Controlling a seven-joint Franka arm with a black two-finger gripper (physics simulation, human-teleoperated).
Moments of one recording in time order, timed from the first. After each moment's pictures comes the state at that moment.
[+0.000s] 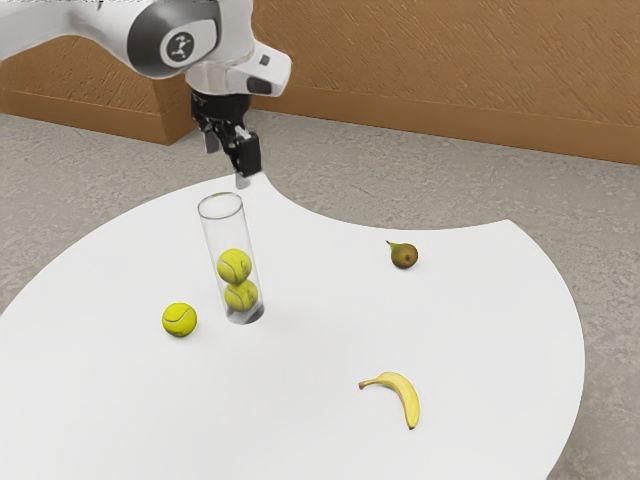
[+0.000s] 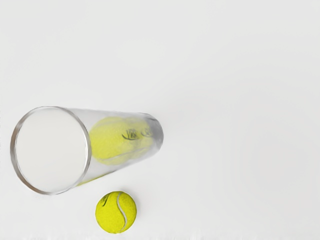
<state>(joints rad) 0.11 0.02 -0.35 -1.58 0.27 1.65 0.19</state>
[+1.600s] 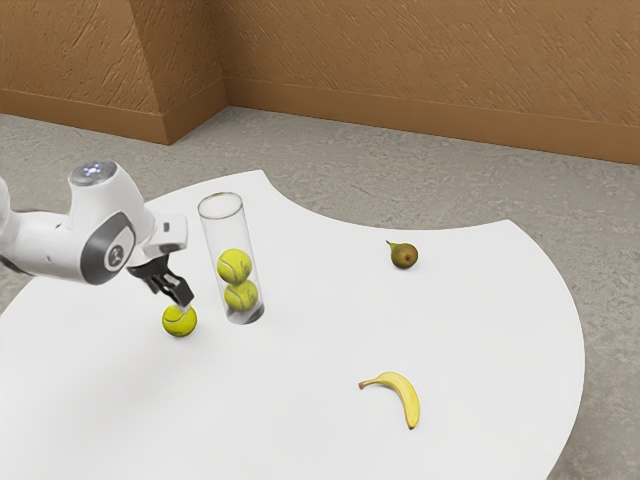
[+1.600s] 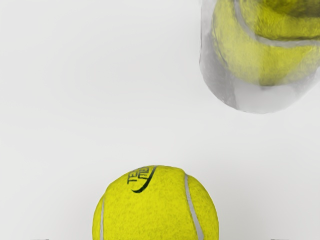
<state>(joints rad) 0.08 0.09 0.13 -2.36 0.02 2.70 0.36</state>
